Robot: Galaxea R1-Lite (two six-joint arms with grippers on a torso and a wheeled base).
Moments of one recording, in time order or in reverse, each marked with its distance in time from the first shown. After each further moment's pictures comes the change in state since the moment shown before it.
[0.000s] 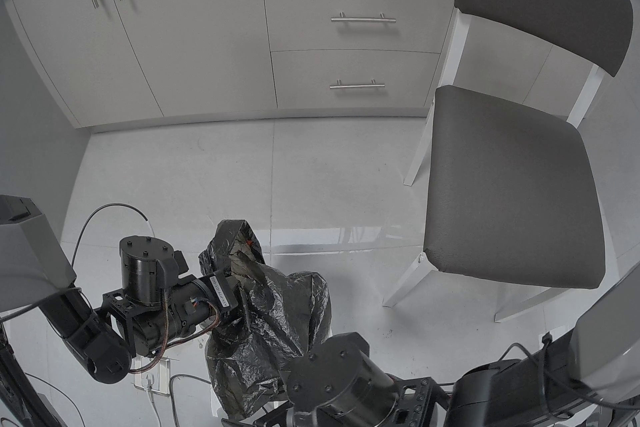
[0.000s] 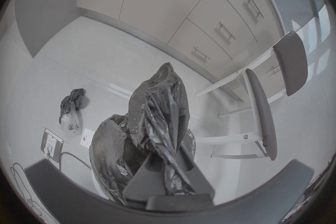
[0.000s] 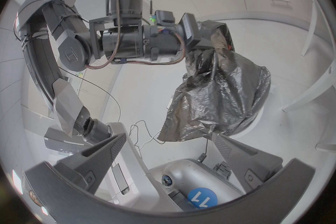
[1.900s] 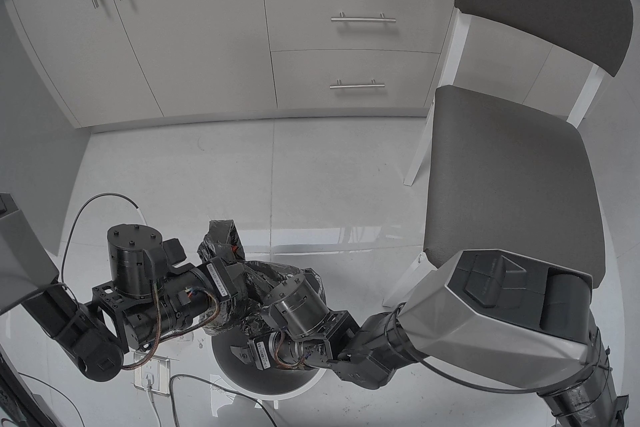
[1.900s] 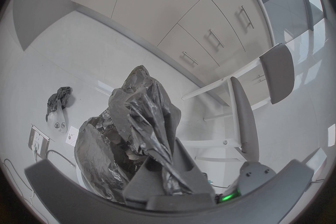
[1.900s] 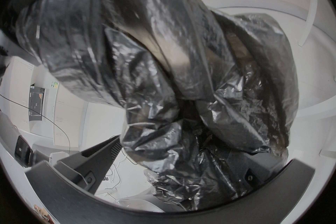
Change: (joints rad) left arm -0.005 -0.064 -0.014 -0.006 -0.079 -0.056; right arm -0.252 0.480 -0.472 0.043 0.048 -0.081
